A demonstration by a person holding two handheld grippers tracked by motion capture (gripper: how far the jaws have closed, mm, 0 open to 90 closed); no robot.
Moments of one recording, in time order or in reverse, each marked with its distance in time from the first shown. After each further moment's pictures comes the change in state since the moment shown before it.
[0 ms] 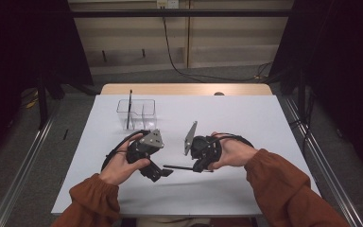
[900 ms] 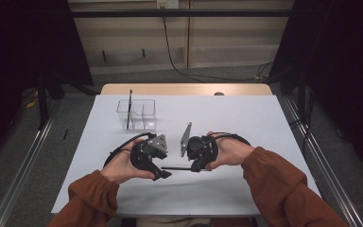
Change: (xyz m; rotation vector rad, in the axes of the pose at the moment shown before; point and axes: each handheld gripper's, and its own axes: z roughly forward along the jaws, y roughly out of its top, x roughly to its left) left arm 0.003 0.000 0.014 0.159 -0.088 0.036; right arm 0.001 0.010 0.002 0.036 -0.006 -0.047
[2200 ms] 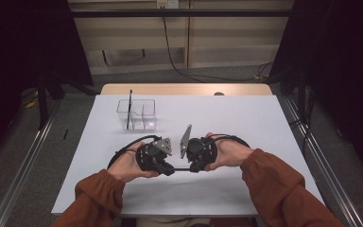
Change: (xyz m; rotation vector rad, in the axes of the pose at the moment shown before) left arm 0.000 0.003 0.014 -0.003 -0.091 0.011; right arm 0.000 -0.001 0.007 -0.019 -0.021 -0.016
